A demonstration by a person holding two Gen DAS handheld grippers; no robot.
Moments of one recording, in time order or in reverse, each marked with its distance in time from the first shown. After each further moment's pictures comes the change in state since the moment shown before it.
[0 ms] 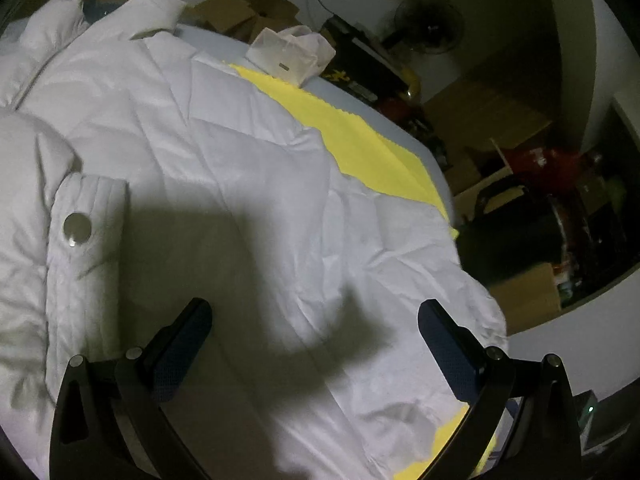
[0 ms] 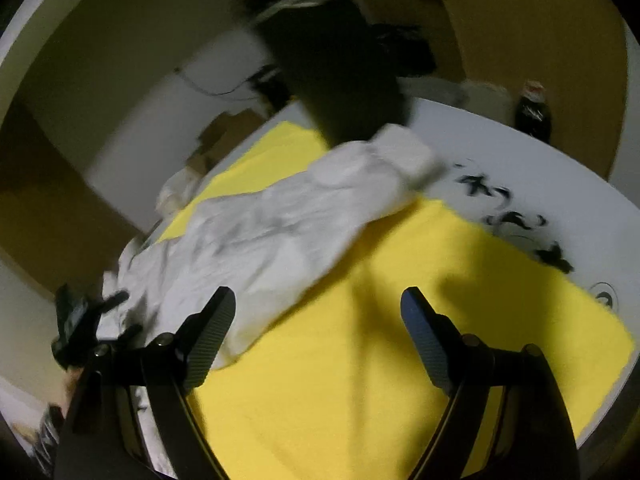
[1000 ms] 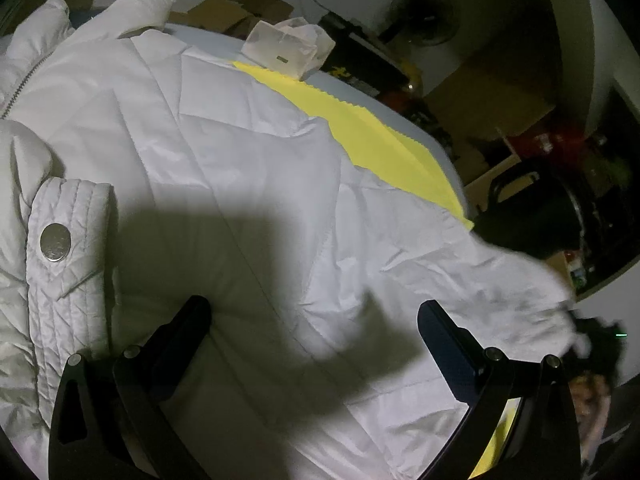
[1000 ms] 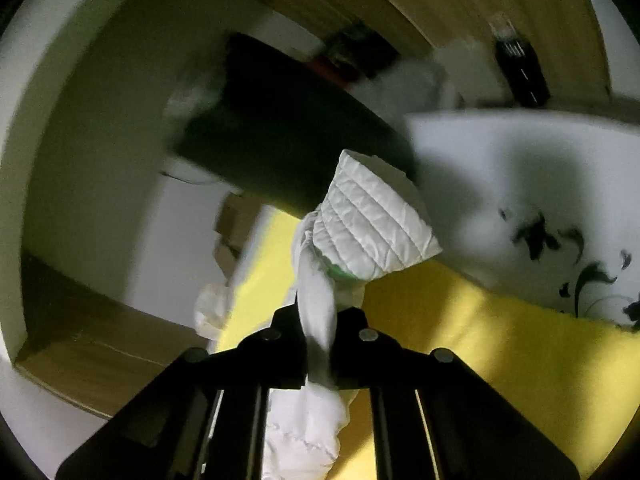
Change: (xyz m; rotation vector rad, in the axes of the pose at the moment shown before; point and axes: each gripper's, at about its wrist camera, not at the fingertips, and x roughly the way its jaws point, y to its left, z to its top) left arm 0.019 -0.001 -0.002 0.064 0.005 0.058; right arm 0.058 -0.009 0.088 0.360 -0.161 0.182
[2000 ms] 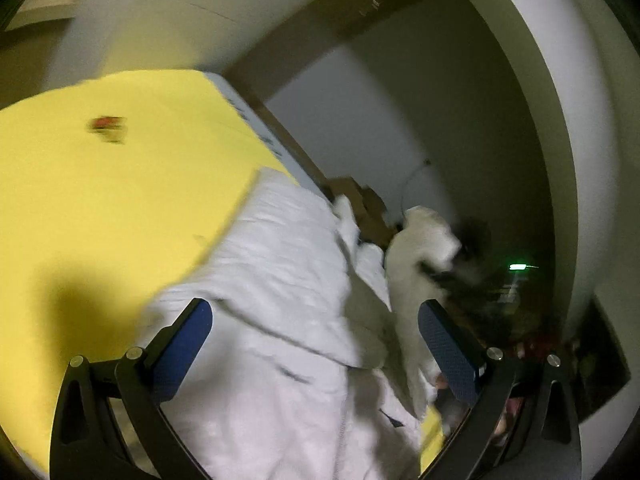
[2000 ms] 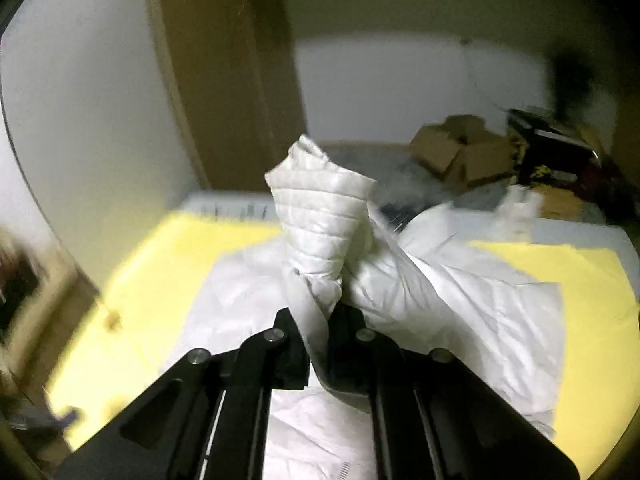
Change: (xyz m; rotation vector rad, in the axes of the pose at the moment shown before) left arm -0.464 0.265 -0.199 -0.499 -0.626 0.010; right arm 0.099 0.414 -0.475 -1.174 0.383 0.166
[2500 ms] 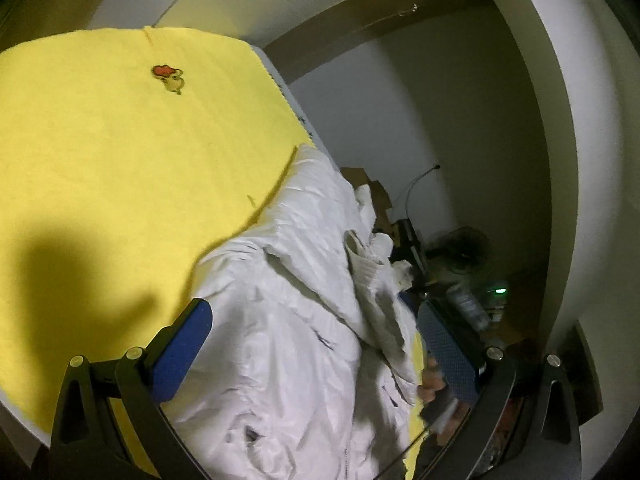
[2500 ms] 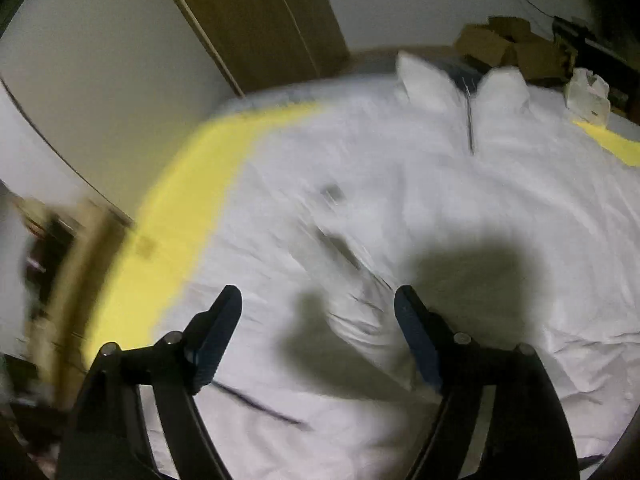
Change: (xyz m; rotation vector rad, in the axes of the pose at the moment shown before) left arm -0.010 0.050 -0.021 -0.115 0.071 -0.036; right arm 0.010 0.003 -0.066 0.149 0.218 0.286
